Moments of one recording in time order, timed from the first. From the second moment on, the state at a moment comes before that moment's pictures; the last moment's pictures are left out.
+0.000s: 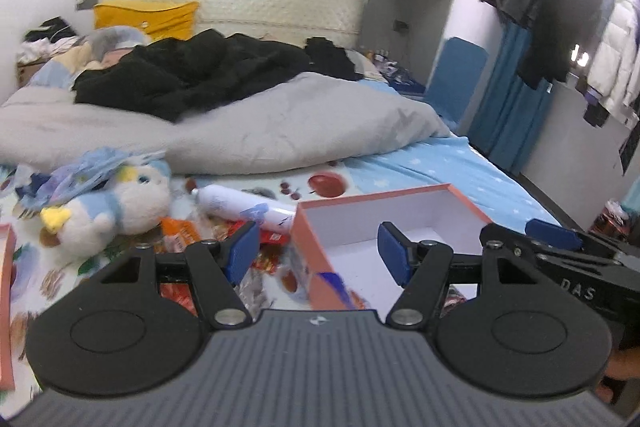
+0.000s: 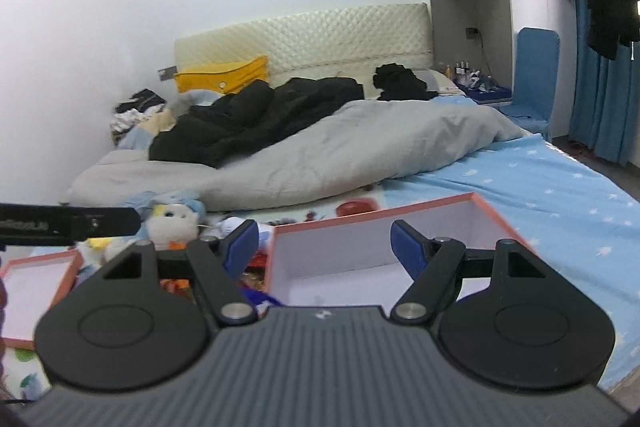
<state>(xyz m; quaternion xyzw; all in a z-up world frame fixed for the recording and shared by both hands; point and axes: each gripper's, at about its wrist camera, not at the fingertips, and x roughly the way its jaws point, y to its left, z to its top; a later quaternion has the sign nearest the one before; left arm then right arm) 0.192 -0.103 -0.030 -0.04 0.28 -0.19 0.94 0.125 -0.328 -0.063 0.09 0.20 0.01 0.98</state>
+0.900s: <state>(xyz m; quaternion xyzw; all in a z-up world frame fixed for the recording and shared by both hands) 0.120 -0.018 -0.089 -0.05 0.30 -0.08 0.95 0.083 -0.237 -0.105 0.08 0.24 0.08 0.97</state>
